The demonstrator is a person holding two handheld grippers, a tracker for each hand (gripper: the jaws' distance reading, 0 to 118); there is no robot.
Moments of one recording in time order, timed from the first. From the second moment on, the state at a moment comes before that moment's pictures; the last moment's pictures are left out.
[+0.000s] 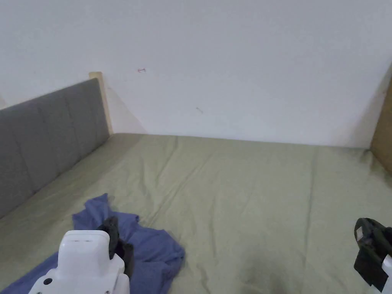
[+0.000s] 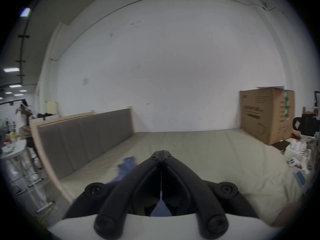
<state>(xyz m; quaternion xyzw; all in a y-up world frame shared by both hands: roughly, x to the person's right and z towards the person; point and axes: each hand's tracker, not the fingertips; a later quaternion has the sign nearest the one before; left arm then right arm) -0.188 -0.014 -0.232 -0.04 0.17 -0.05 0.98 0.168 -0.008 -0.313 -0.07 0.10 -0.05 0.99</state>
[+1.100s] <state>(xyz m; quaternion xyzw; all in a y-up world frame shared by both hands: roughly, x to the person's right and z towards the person) -0.295 -0.228 -0.509 -0.55 0.04 0.05 0.83 0.199 -0.070 -0.362 -0.26 0.12 -0.05 0.96</state>
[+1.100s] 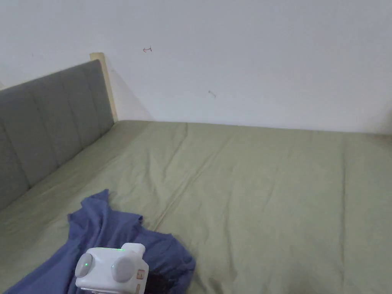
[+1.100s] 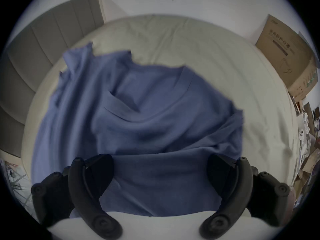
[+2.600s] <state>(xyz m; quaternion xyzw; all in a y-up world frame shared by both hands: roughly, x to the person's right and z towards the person) 0.004 0.188 -0.438 -0.08 -0.33 0.02 0.94 0.306 -0.019 -0.294 -0.19 0.02 -0.13 0.97</state>
